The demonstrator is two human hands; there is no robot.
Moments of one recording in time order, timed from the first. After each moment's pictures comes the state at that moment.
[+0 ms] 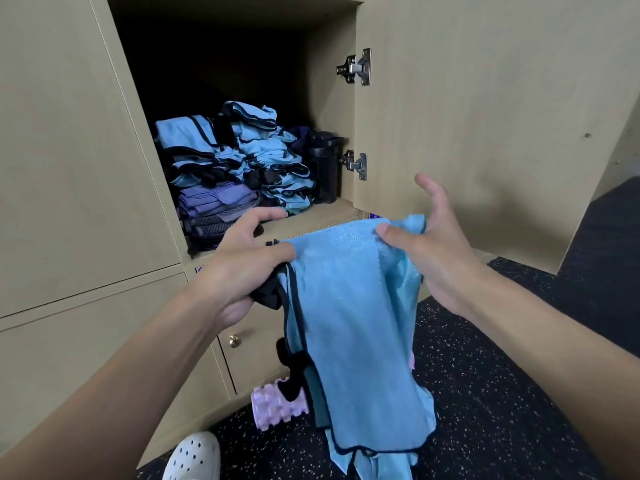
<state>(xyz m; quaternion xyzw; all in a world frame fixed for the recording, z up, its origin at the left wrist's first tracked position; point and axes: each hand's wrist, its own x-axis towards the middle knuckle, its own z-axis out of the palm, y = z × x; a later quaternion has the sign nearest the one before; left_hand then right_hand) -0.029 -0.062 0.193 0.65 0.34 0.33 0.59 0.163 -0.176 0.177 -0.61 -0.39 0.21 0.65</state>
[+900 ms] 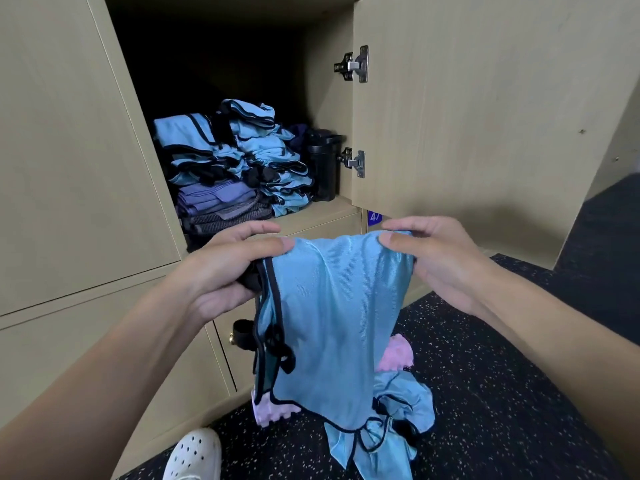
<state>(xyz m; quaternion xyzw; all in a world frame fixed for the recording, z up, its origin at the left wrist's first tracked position) -0.041 -0.056 0.199 0.56 0.32 0.30 0.70 0.170 -0.188 0.174 -0.61 -0.35 0.29 0.65</state>
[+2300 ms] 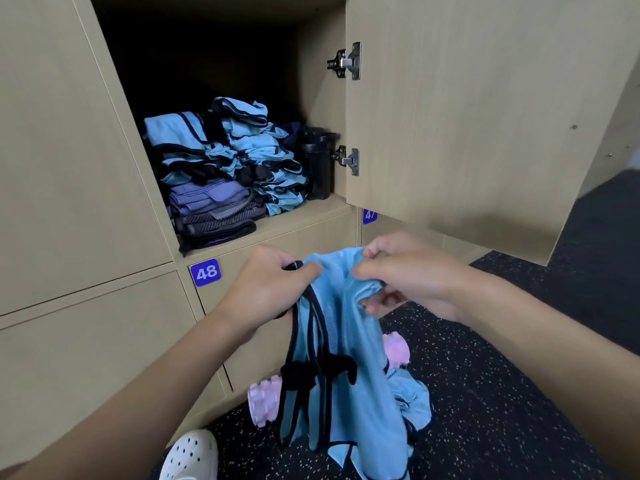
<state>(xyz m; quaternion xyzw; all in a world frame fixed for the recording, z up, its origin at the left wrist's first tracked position) -0.010 -0.078 0.166 0.78 0.38 0.25 0.44 0.135 -0.193 0.187 -0.71 -0.44 0.34 0.43</state>
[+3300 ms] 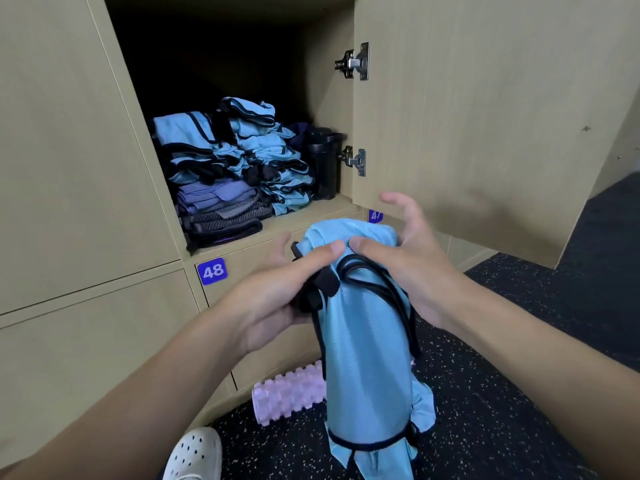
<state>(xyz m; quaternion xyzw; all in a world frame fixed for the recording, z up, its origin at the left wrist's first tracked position) -0.015 -0.091 0.175 0.59 0.32 0.21 0.71 0.128 -0.183 0.174 -0.57 -0.40 0.27 0.67</state>
